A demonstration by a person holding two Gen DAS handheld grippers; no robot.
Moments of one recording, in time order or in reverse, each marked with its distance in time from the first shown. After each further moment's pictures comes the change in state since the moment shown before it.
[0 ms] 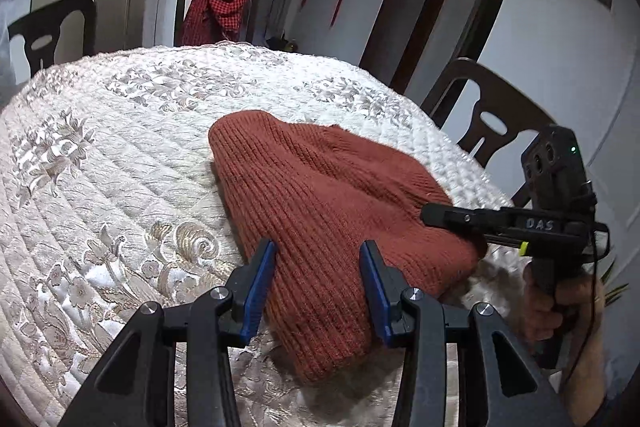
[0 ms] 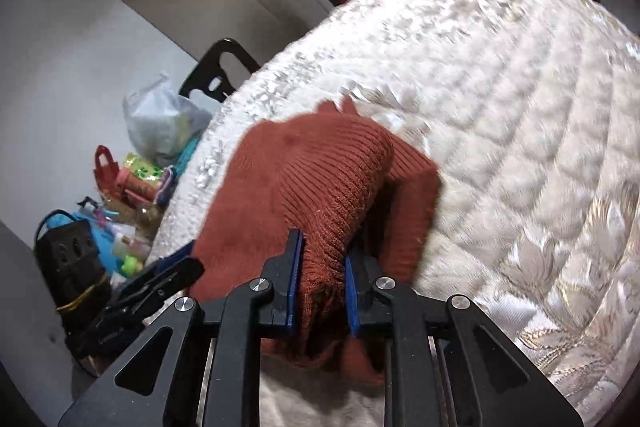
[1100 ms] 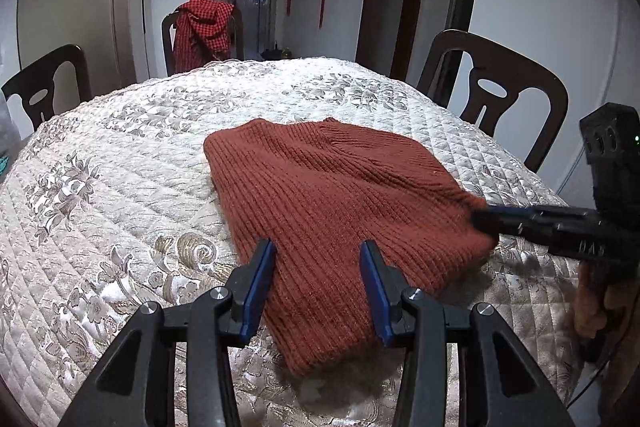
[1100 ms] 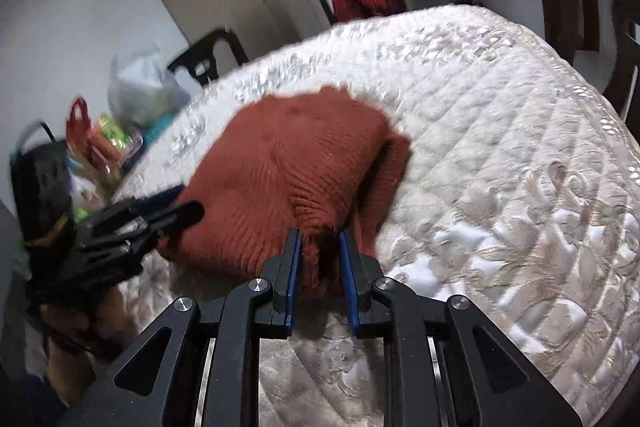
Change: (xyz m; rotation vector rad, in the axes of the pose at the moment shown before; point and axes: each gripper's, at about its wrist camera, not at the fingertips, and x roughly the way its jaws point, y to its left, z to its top) left arm -0.001 -0.024 -0.009 0.167 -0.013 0.078; right arm -0.040 0.028 -0.045 -0.205 -0.098 -0.216
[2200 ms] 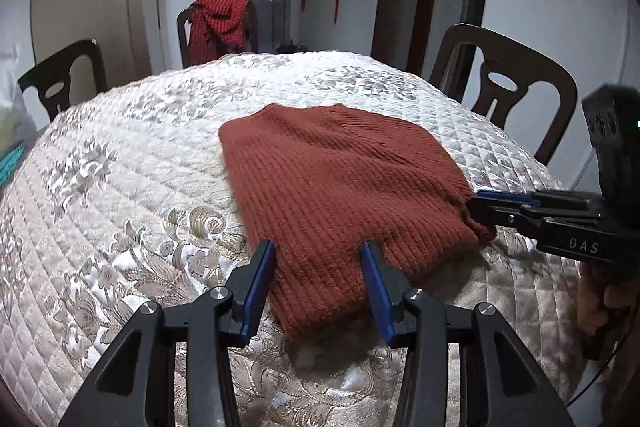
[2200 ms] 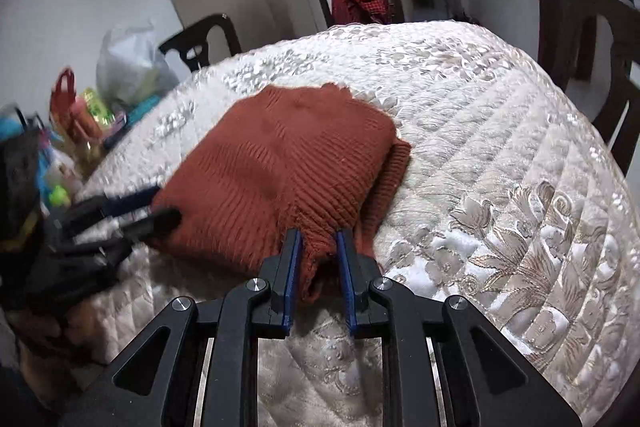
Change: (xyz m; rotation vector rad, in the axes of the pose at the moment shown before) left arm -0.009 -0.007 -0.014 -0.027 0.017 0.063; right arm 0.009 0.016 -0.001 -0.088 0.023 -0.075
